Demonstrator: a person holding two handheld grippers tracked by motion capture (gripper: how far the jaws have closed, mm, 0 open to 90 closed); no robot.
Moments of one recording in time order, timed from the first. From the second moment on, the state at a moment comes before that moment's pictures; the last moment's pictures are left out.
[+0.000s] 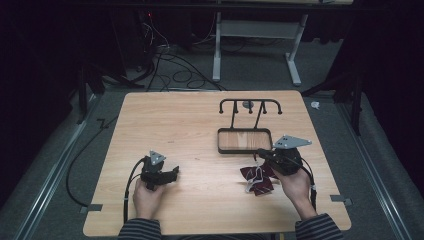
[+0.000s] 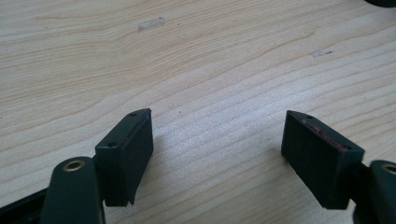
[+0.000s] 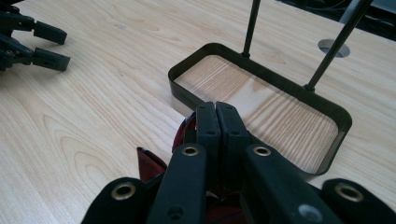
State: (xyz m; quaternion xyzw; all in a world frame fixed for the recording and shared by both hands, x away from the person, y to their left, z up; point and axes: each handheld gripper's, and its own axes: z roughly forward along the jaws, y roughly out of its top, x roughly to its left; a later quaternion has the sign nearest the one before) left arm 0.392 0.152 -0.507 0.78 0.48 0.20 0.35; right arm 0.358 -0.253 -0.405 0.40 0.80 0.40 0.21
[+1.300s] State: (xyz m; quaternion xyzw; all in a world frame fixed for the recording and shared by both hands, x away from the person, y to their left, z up) left arm 0.392 0.152 -0.507 0.78 0.48 0.20 0.35; right arm 0.370 -0.243 -0.365 0.36 0.80 0.41 0.23
